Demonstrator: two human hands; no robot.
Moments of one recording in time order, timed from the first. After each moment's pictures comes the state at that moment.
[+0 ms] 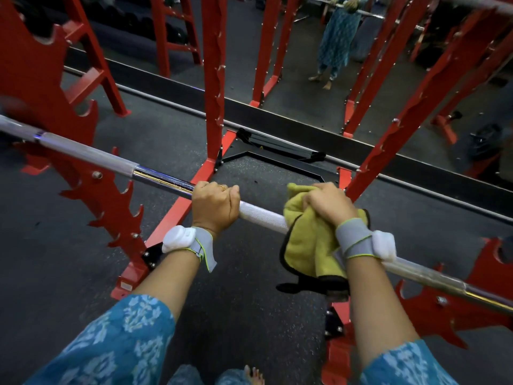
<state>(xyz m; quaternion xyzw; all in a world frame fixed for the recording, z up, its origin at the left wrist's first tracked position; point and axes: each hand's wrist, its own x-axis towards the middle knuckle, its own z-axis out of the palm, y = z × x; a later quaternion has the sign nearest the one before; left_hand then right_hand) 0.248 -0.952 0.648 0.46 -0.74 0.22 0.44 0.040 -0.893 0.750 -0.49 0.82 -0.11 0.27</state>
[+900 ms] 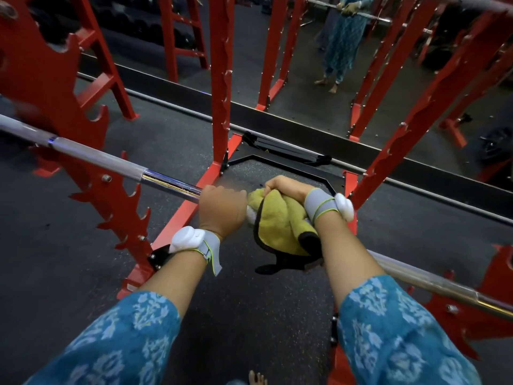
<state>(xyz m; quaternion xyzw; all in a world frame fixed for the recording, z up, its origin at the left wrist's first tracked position) 0.249 -0.952 0.649 0.46 -0.75 0.23 0.42 0.093 -0.951 0.740 -0.50 0.70 -0.13 0.50</state>
